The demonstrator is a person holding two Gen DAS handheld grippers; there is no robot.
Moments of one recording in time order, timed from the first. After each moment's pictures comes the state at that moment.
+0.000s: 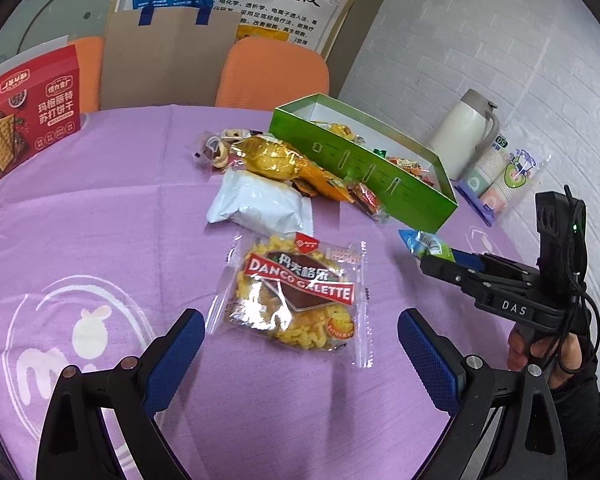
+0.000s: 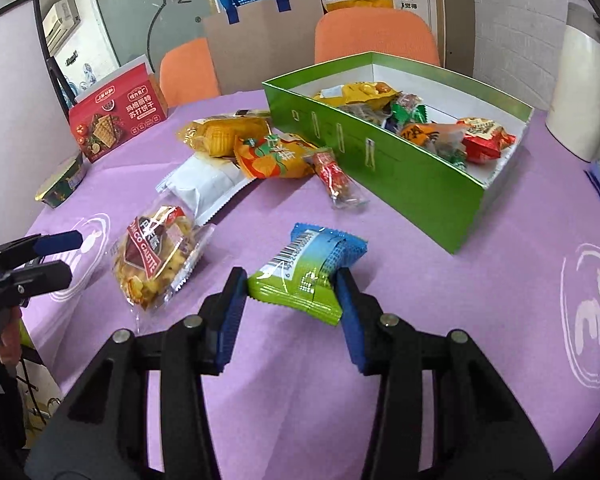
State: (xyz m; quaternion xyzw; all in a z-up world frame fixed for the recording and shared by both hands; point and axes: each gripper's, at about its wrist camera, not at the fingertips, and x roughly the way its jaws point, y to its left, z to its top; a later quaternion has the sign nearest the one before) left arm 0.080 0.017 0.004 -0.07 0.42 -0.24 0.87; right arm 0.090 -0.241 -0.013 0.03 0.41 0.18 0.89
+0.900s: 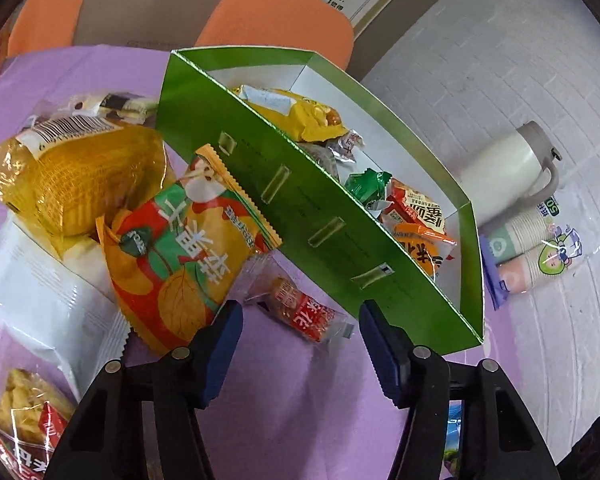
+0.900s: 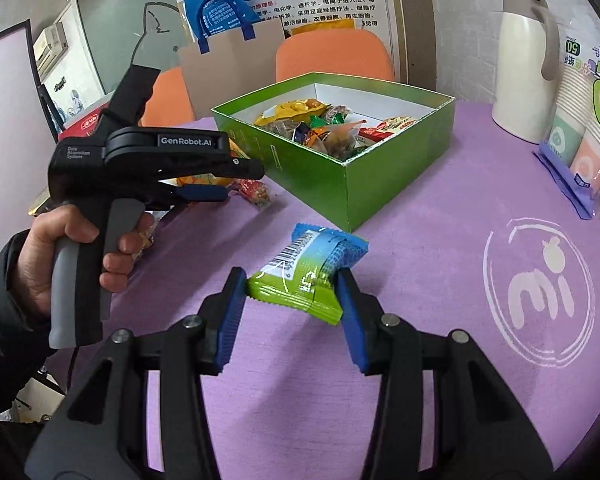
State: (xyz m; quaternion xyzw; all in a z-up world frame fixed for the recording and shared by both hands) left arm 0.214 -0.125 -0.039 -0.19 0.49 -0.19 0.83; right arm 0.064 -0.312 -0.010 0.05 0.38 0.15 0.91
